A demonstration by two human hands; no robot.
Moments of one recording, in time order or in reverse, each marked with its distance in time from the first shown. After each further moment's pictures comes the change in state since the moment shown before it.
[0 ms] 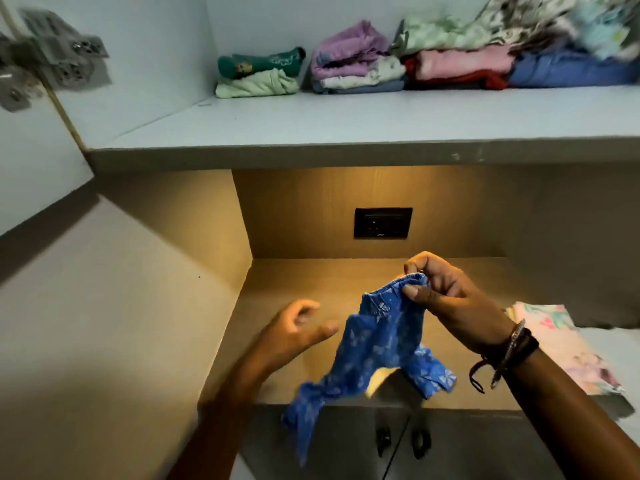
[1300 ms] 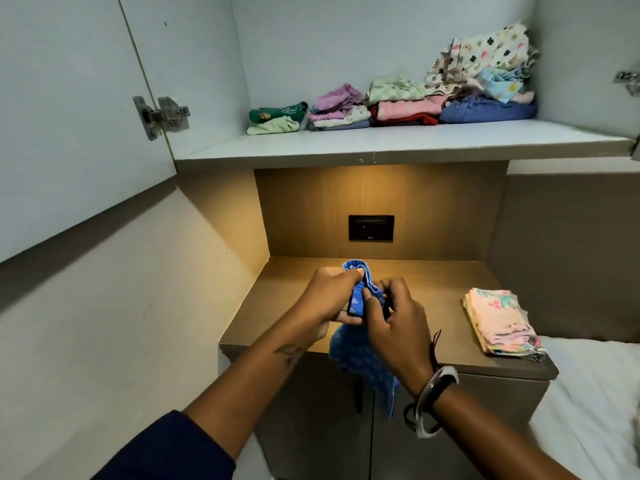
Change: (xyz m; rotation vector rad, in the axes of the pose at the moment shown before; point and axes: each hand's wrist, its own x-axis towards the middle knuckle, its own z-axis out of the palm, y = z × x) left_hand -0.155 0.171 0.112 -0.374 0.146 -0.070; right_hand -0.154 -0.022 0.076 -0.658 0.557 -0.232
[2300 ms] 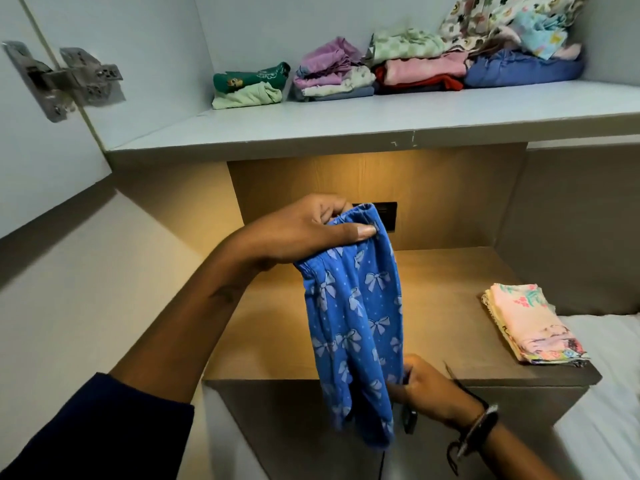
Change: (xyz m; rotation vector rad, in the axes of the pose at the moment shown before) left_hand 0.103 0.079 -0.104 0.524 -0.468 0.432; right_hand 0.019 0.100 0.047 0.385 -0.804 0.493
